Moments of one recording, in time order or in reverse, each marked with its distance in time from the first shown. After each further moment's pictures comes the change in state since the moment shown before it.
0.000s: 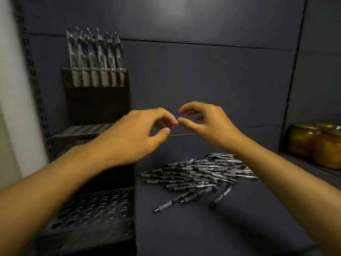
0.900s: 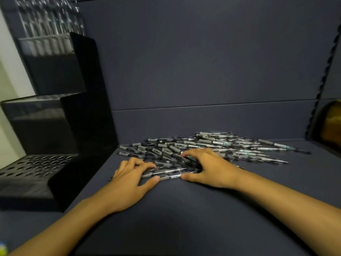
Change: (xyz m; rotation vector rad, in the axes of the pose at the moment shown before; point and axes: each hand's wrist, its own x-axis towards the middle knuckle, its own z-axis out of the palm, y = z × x) left_hand -0.034 0.047 0.214 0.194 -0.374 -0.688; right_hand -0.123 0.194 0.008 0.023 -0.669 0.034
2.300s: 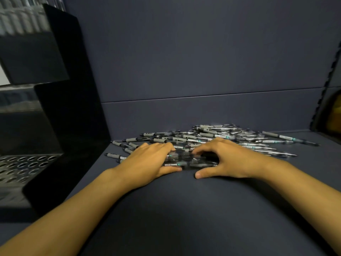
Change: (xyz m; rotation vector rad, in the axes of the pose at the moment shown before) left_hand 0.061 0.025 0.002 0.301 0.054 0.361; right_hand 0.000 0.028 -0.016 -0.086 -0.073 -0.031
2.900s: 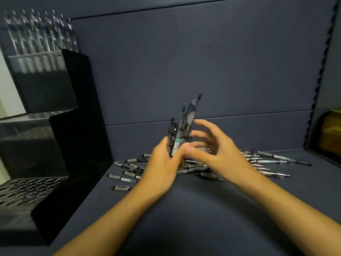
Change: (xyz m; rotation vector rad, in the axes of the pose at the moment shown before) left_hand 0.015 0.051 -0.025 -1.106 0.549 -0.138; right_hand -0.004 -0.046 -0.018 0.906 0.544 -0.087
